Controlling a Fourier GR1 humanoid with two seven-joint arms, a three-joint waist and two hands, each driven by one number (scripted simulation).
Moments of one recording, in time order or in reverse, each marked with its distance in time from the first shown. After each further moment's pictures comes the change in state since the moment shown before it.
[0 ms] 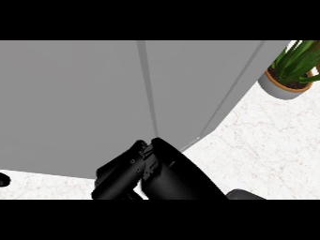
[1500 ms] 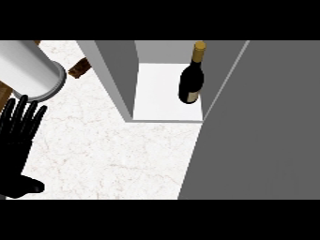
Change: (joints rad) left arm 0.053 -0.092 -0.113 -0.116 -0.081 0.150 -0.051; right arm 0.950 -0.711 0.104 -0.492 0.103 0.115 -0.514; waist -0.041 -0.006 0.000
